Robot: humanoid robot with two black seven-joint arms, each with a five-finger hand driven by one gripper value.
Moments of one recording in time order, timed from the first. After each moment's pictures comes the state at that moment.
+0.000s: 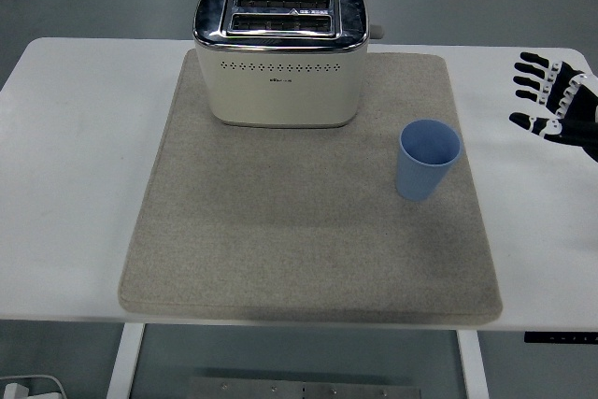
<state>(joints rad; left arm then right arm) -0.08 0.00 -0.05 -0.12 -0.04 -0.12 -0.10 0.58 -0.84 0.57 1.23 -0.58 0.11 0.51</state>
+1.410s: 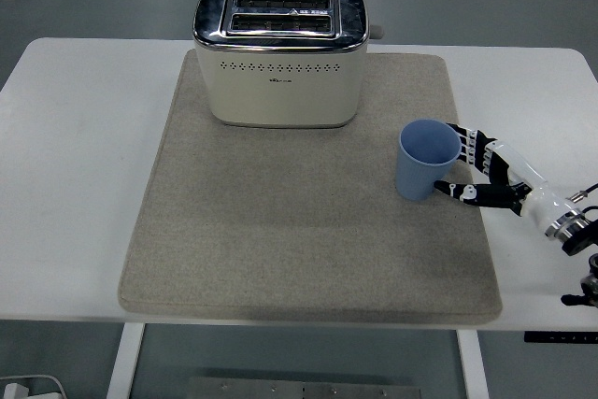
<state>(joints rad) -0.08 0.00 -0.05 -0.12 -0.04 -0.12 -0.10 0.50 -0.59 0.54 1.14 -0.78 -0.03 0.48</state>
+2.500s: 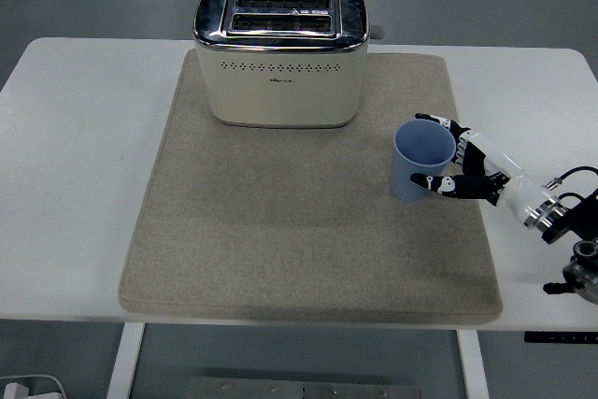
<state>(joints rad) -0.08 0.00 -0.05 -0.12 -0.04 -0.12 -0.10 0.55 -0.55 0.54 1.16 -0.78 0.04 0.49</state>
